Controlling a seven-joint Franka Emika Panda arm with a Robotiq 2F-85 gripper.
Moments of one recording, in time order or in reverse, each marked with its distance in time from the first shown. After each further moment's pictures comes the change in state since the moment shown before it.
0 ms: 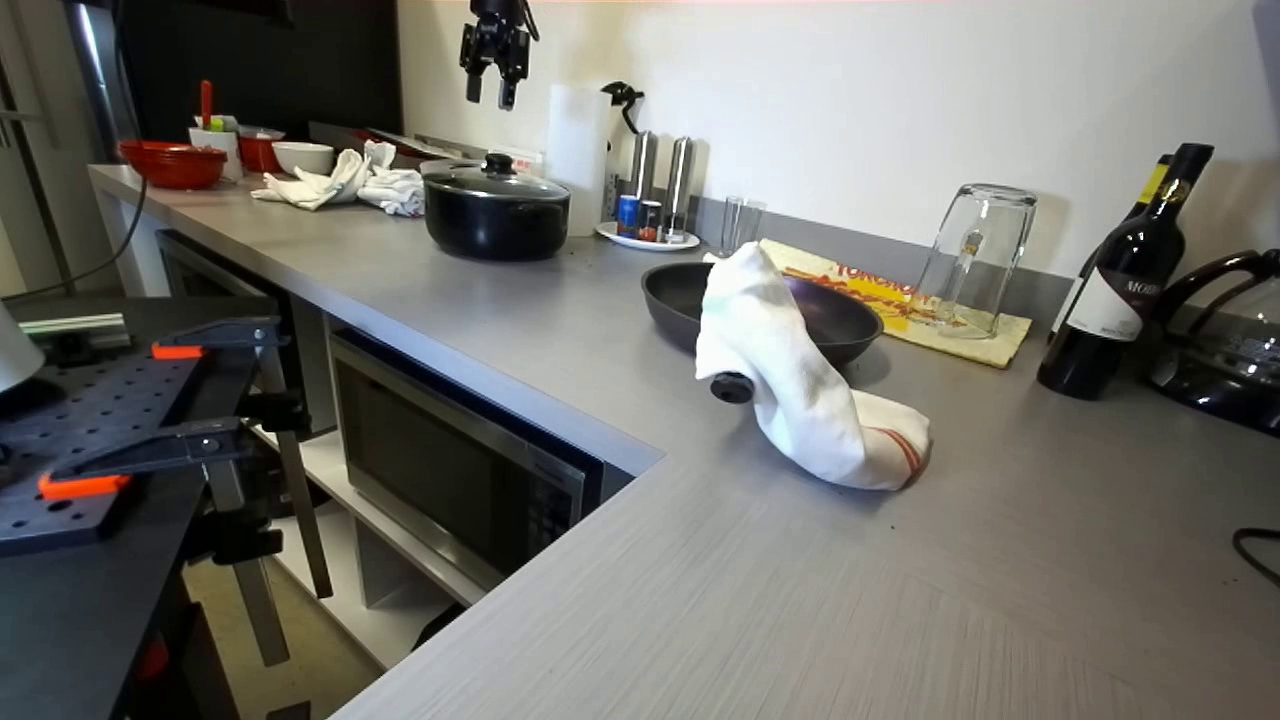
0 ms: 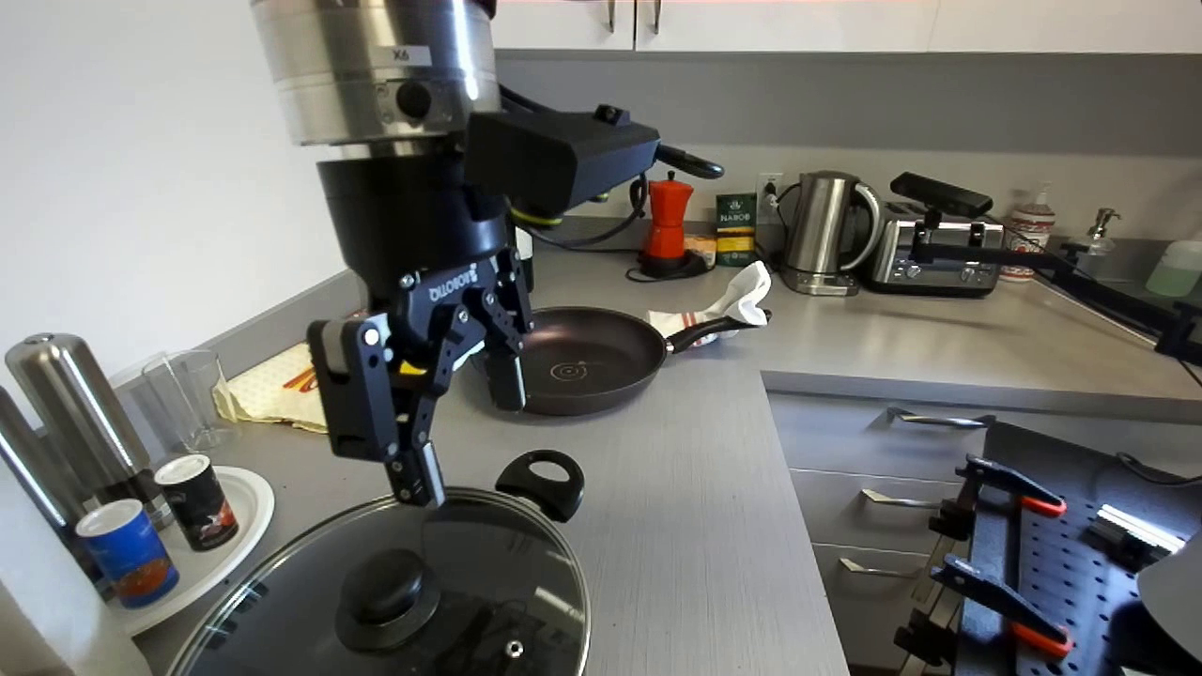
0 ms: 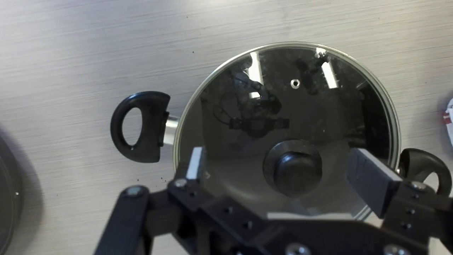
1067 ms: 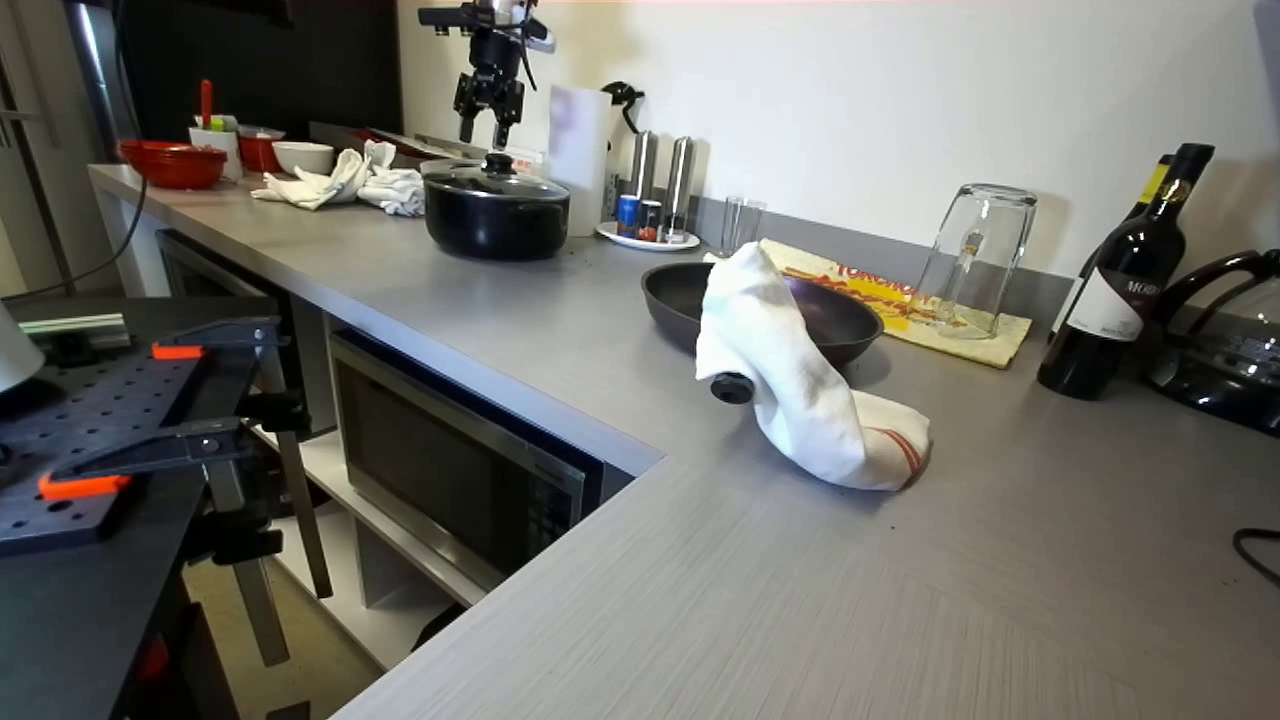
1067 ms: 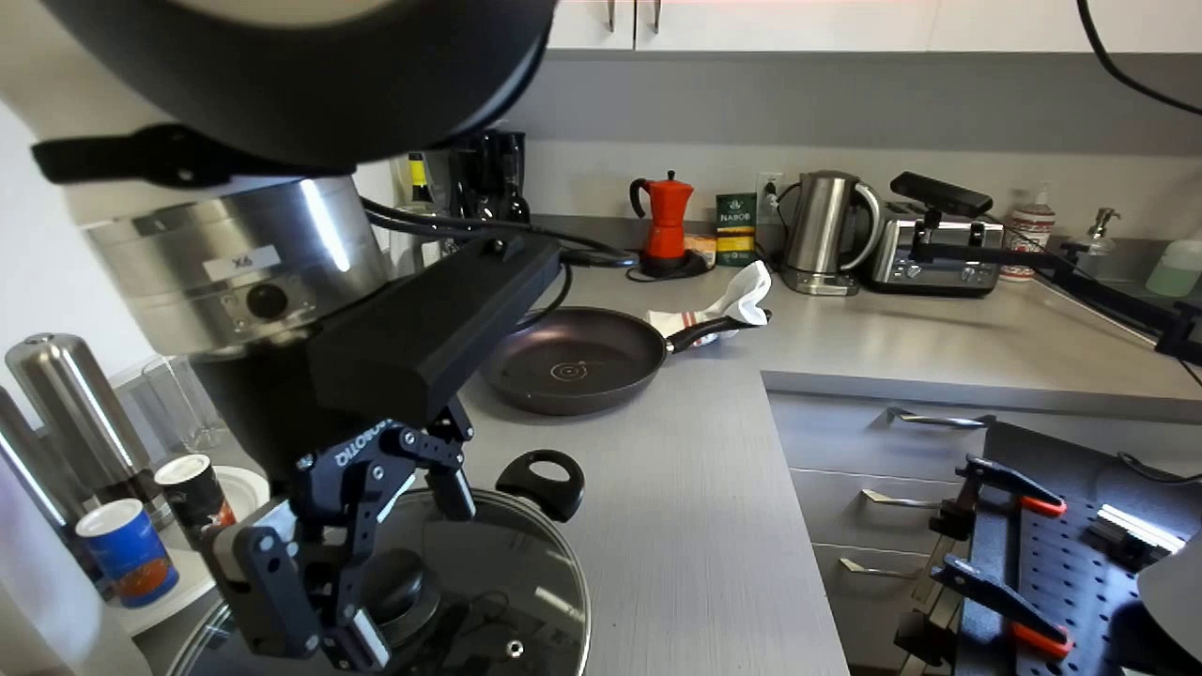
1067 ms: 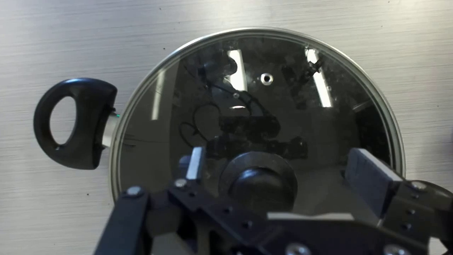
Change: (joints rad) arm 0.125 0.254 -0.046 0.252 -0.043 -0.120 0.005
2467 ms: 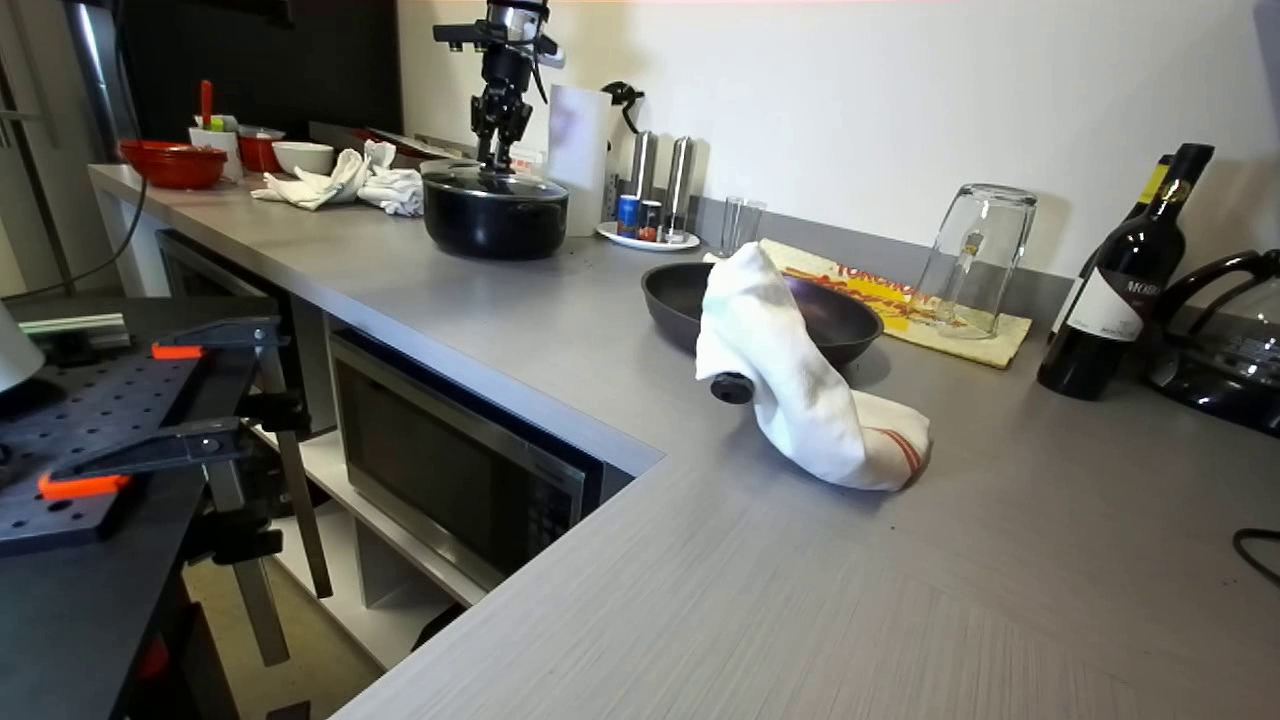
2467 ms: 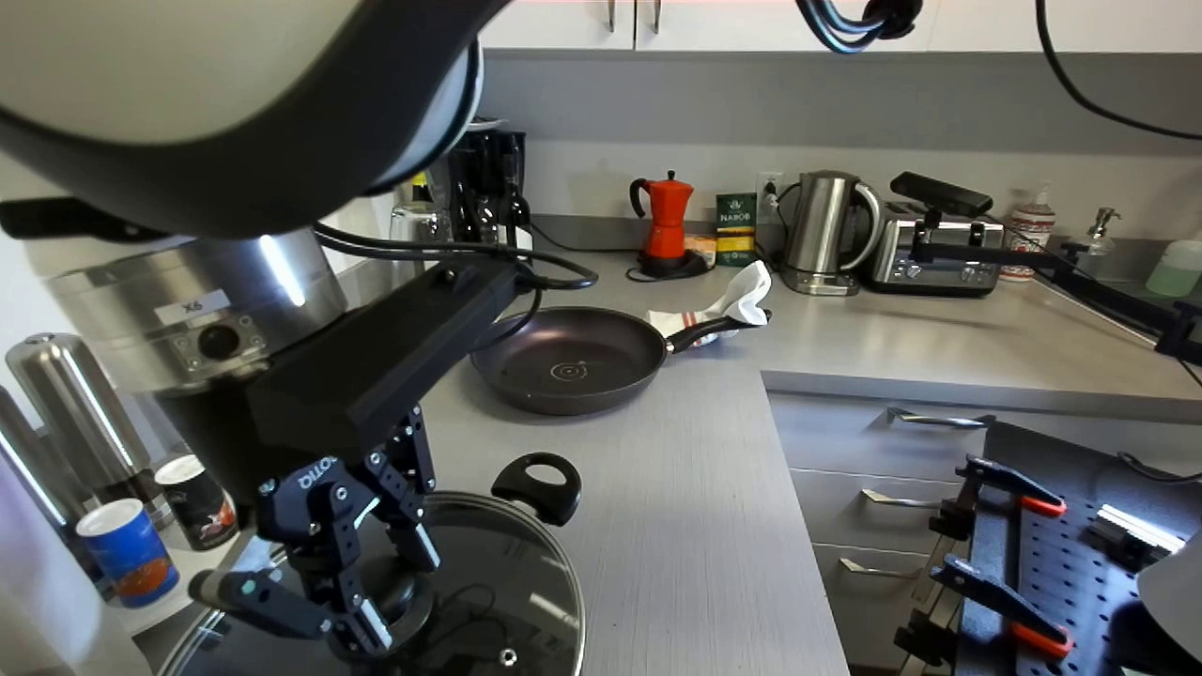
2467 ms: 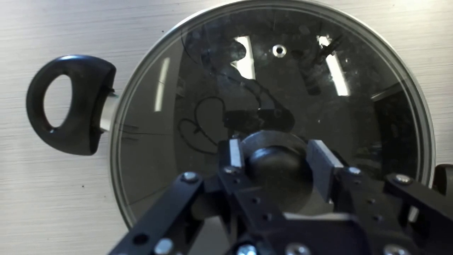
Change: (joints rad) arm 0.039 0.104 -0.043 0.141 0.000 -0.055 -0.007
